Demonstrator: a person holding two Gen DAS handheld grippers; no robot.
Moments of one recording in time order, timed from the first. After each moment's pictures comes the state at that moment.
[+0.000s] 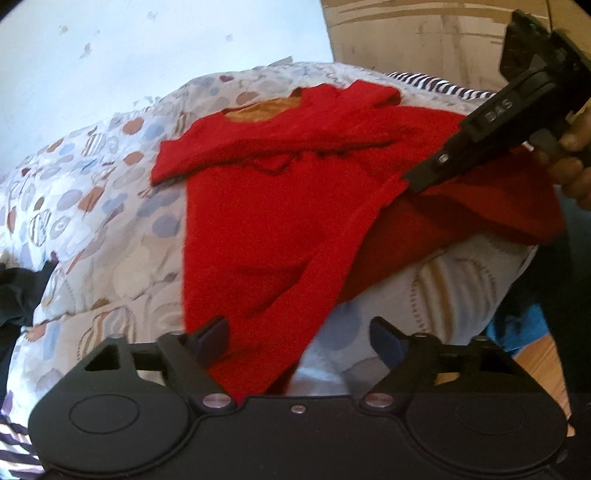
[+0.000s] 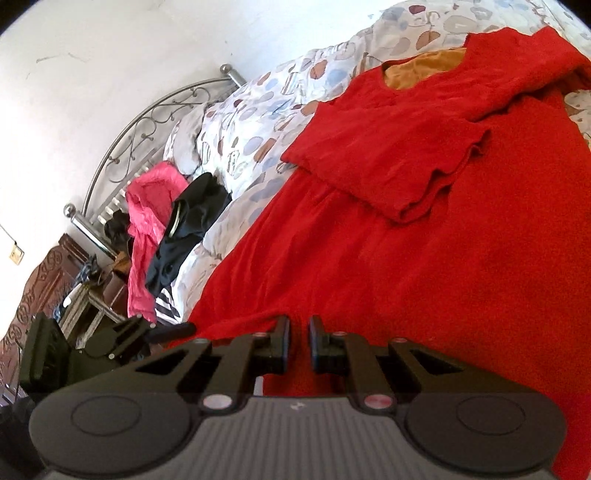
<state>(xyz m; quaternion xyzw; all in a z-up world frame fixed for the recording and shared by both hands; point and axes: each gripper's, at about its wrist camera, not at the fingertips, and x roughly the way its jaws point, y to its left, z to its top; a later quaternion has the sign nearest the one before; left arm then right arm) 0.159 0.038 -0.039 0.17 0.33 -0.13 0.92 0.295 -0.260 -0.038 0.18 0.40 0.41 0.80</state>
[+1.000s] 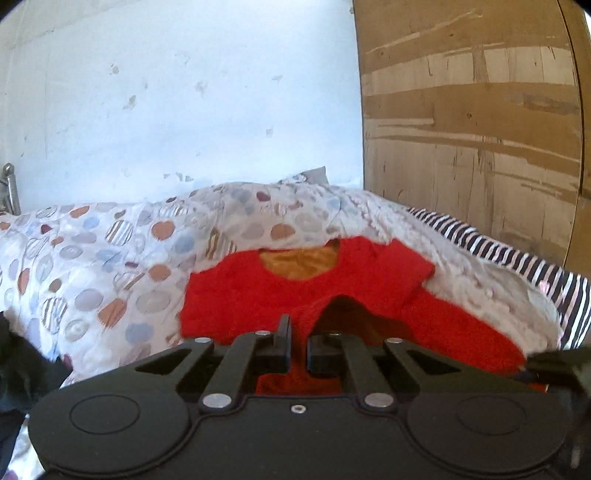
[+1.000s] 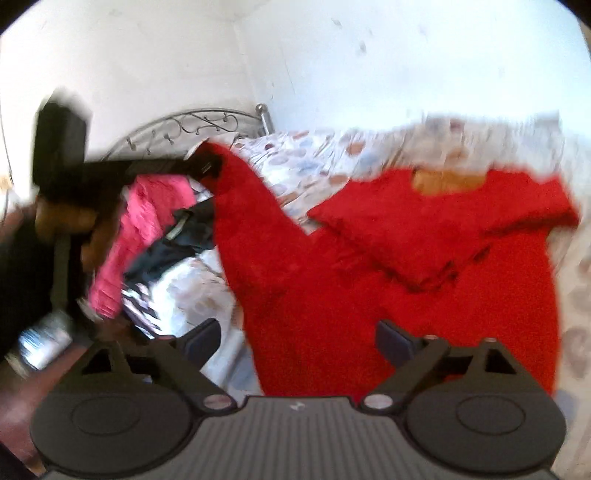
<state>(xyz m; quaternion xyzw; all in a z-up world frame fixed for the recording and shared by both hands) 0.231 0.038 0.098 0.06 0.19 -0.13 0.97 0.186 -0.245 0.002 0.03 0.23 0.37 0.90</state>
